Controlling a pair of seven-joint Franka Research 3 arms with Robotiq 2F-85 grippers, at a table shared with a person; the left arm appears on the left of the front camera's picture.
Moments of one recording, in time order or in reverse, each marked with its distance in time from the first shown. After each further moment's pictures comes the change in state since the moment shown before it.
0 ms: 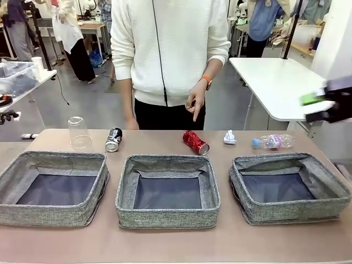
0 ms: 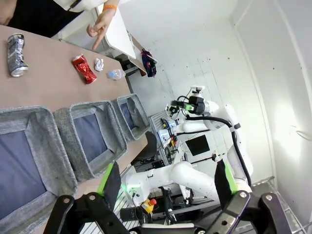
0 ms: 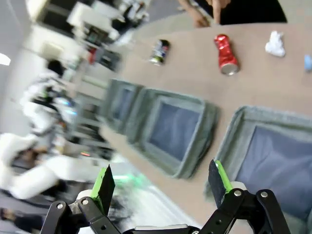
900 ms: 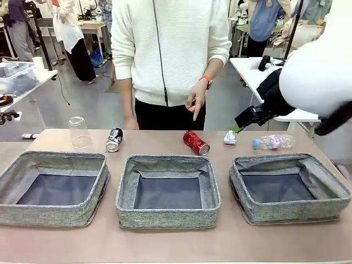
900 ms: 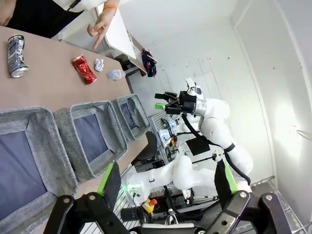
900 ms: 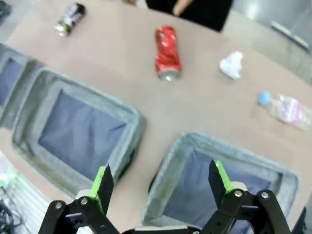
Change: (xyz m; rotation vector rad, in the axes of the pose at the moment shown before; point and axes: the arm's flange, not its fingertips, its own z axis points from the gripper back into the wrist) left arm 0.000 0.000 0.000 0.000 0.000 -0.004; right arm 0.010 0.061 -0.135 -0.599 0.140 0.317
